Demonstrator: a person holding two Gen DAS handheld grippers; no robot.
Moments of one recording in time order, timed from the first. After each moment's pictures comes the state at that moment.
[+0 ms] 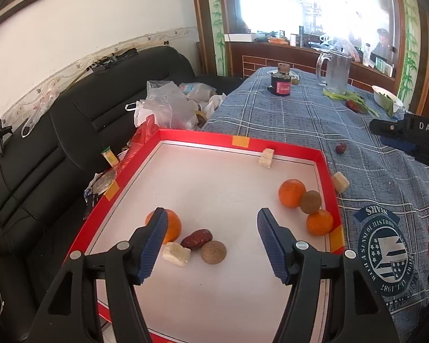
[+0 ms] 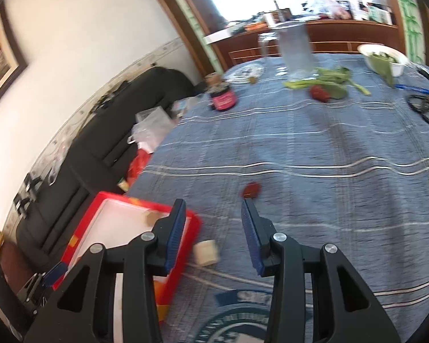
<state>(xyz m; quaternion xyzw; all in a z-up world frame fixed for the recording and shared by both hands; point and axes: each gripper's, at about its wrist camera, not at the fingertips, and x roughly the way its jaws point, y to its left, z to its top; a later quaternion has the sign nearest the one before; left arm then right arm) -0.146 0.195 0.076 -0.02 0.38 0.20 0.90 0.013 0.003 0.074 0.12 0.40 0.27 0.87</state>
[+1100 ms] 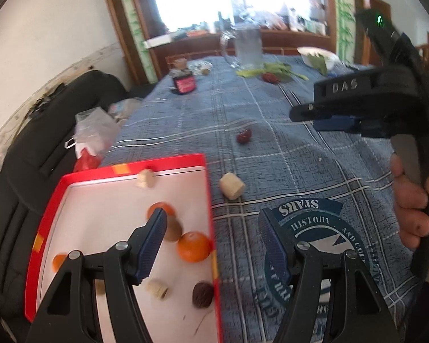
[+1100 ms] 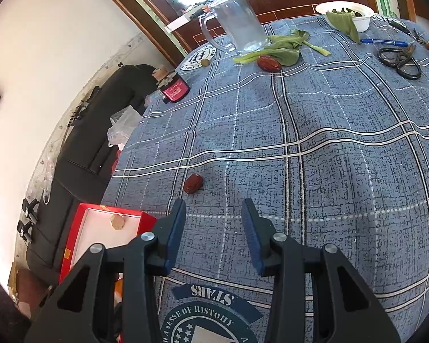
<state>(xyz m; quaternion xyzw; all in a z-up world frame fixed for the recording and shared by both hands) -0.085 0.088 0.065 0.08 0.42 0.06 0.90 0.046 -0.047 0.050 0.17 0.47 0.23 0.84</state>
